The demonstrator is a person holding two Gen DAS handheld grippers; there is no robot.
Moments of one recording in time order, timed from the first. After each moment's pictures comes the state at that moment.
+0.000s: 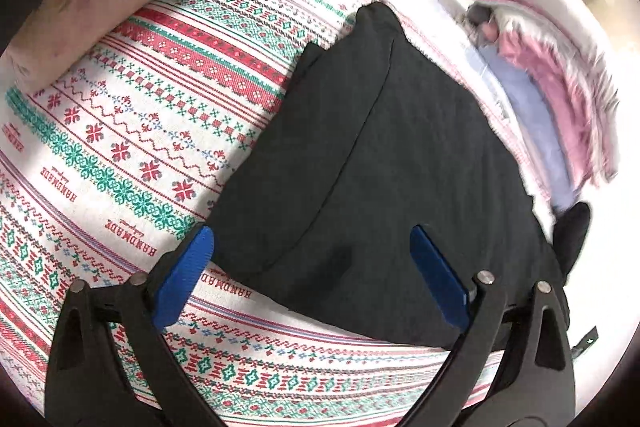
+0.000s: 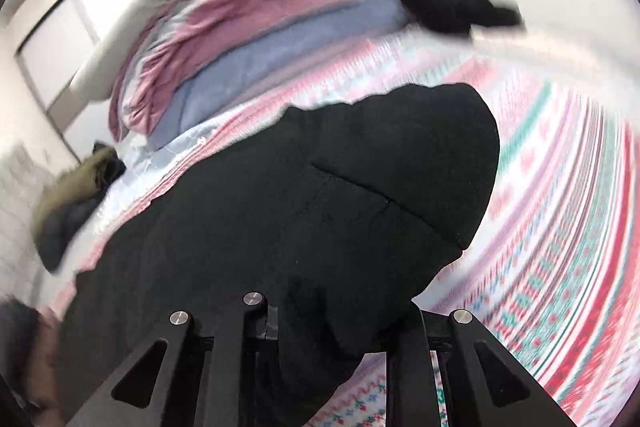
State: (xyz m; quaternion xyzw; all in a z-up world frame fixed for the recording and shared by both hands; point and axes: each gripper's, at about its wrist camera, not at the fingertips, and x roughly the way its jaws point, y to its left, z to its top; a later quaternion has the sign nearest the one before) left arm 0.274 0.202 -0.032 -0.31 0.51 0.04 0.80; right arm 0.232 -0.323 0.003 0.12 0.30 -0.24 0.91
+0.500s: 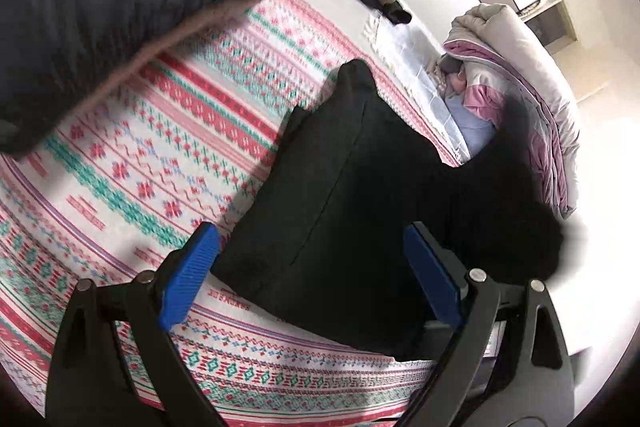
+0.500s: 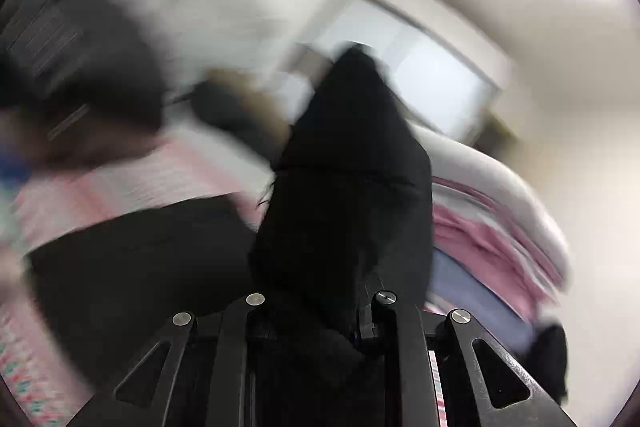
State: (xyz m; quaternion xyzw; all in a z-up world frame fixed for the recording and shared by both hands) left arm 0.260 0.237 0.014 -0.35 0.45 0.02 0.82; right arm 0.235 0.041 -0.068 -0.43 0.14 0.06 0.89
